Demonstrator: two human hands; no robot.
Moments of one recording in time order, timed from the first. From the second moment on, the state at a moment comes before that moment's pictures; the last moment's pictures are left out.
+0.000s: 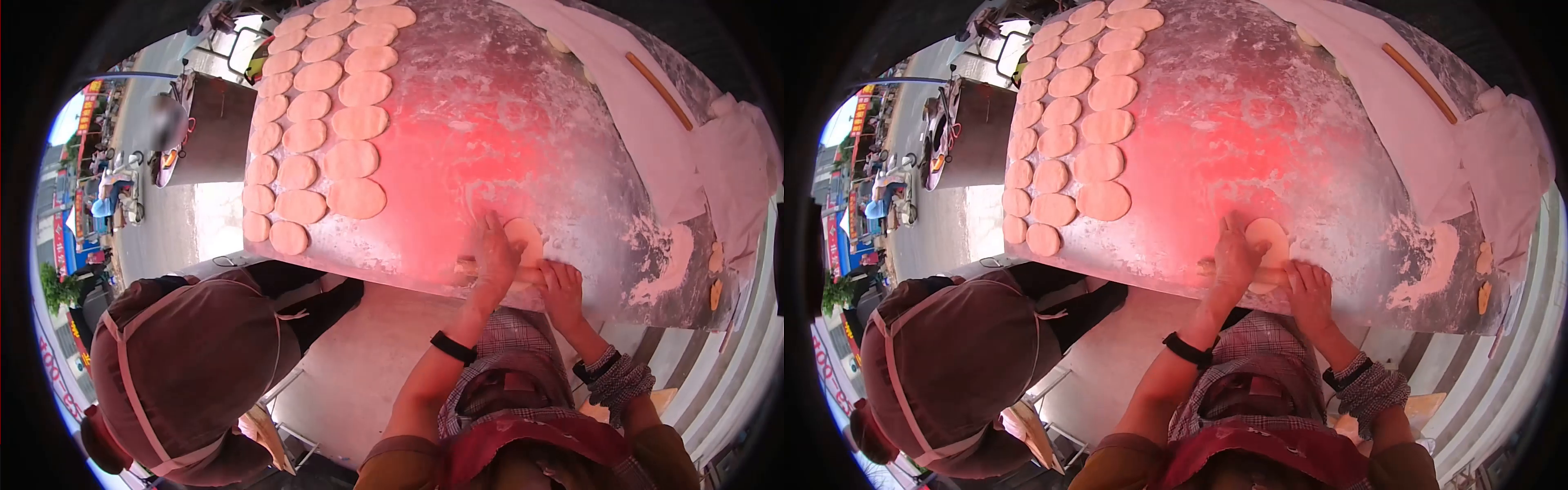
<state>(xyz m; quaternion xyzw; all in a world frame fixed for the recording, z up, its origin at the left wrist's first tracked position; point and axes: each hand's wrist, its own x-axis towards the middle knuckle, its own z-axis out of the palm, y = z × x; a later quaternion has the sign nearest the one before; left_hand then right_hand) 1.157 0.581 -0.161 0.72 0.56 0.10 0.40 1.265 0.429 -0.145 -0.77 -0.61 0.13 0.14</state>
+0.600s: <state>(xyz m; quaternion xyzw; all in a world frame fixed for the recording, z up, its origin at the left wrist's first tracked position) 0.883 0.699 -0.203 0.35 0.71 0.40 0.46 1.233 0.391 -0.109 -0.79 -0.52 0.24 0.22</state>
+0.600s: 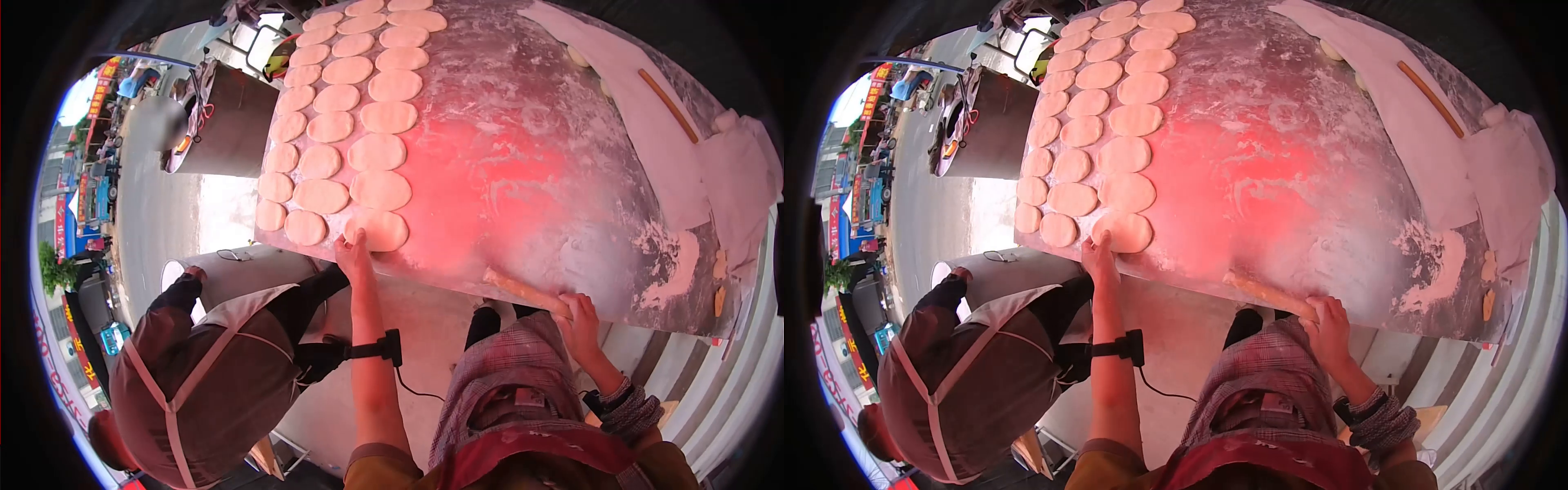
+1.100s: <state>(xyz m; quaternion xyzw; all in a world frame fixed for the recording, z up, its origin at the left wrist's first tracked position) 1.324 0.513 -0.176 0.93 0.16 0.16 0.28 1.387 0.270 -0.100 -0.90 -0.10 0.13 0.41</state>
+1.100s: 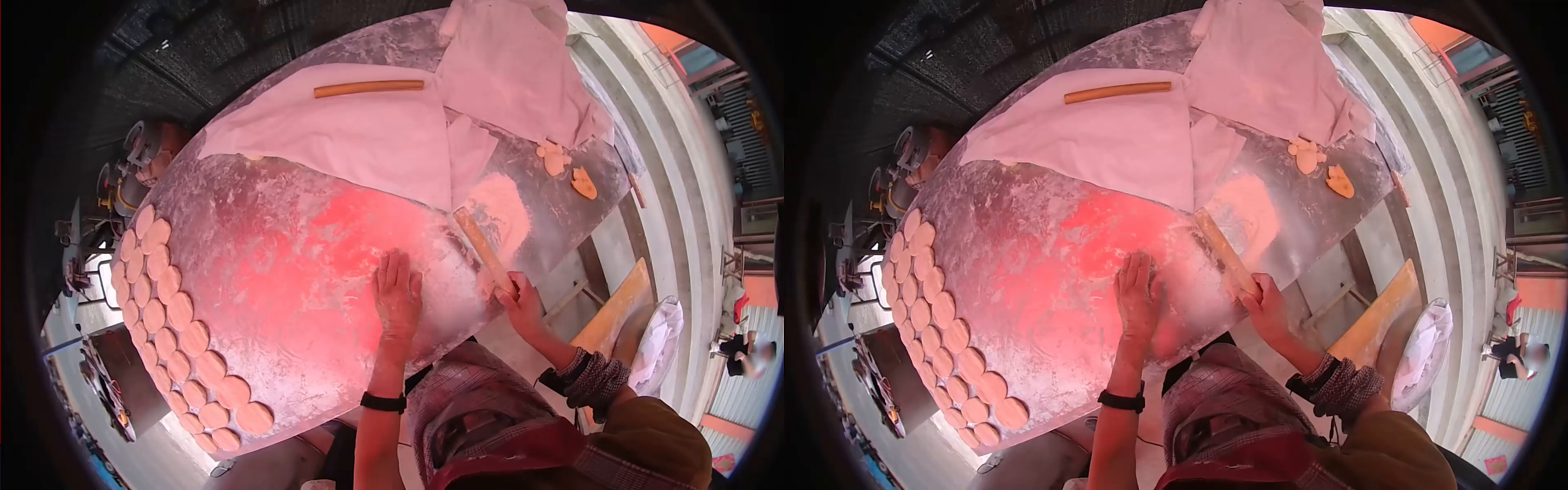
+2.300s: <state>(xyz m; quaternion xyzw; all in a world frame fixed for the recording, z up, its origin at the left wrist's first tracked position) 1.510 0.459 -0.172 0.90 0.12 0.17 0.39 1.542 0.210 -0.108 -0.84 -0.03 0.24 0.49</state>
